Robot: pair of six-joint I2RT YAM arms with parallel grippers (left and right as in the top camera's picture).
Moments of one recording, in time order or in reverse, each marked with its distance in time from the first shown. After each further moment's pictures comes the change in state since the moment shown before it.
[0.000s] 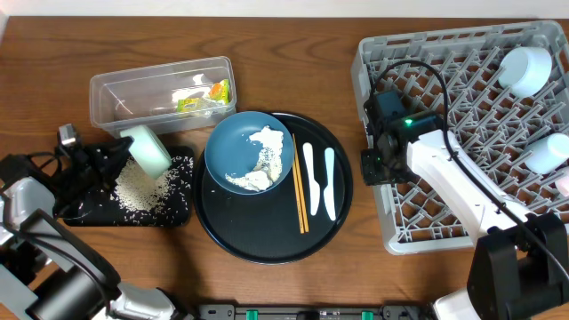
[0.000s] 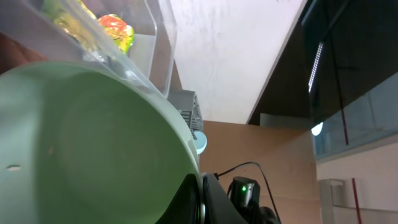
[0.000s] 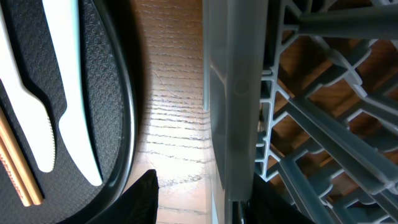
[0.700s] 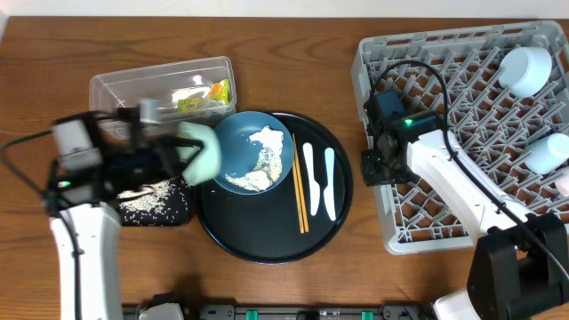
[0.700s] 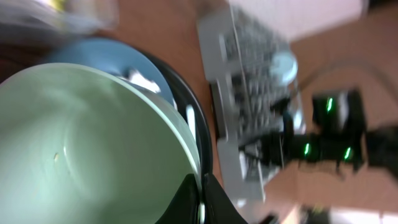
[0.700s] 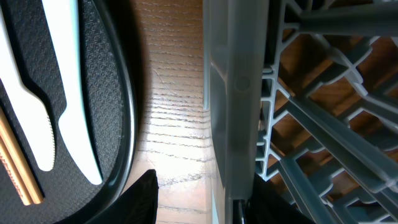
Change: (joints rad) left arm -0.551 -0.537 0.000 -0.100 -0.515 -0.009; right arm 0.000 0.000 0.000 -0.003 -0.001 0.000
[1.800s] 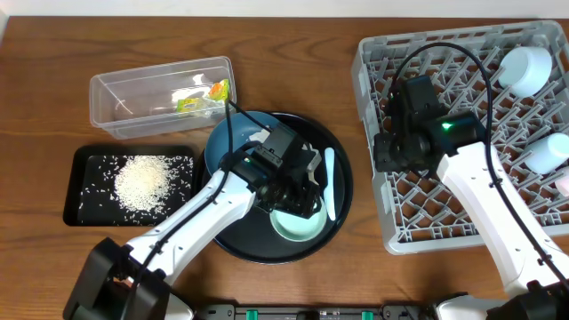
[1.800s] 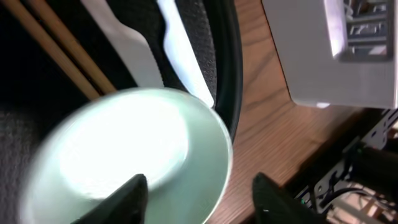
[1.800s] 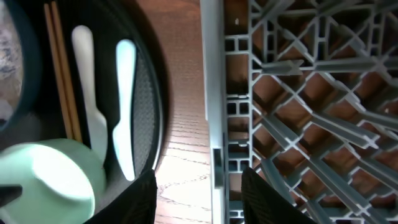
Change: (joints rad) left arm -0.875 0.362 0.000 0.145 -0.489 -0.178; right arm -0.045 -0.177 0.078 -0.035 -0.032 -0.022
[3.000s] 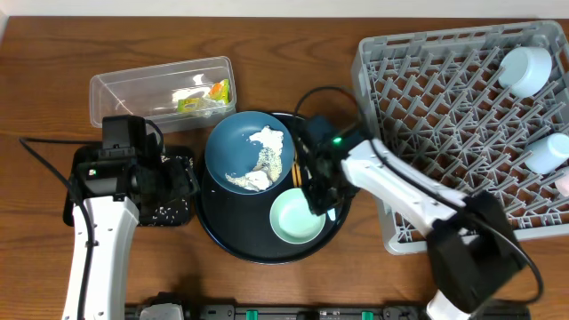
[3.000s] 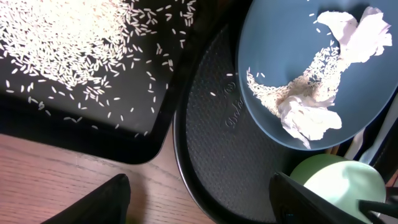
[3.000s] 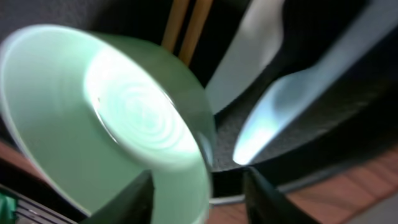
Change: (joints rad) left arm 0.732 -0.332 0.009 -0.400 -0.283 -0.001; right arm 0.362 0.350 0.001 0.019 -0.185 -0.098
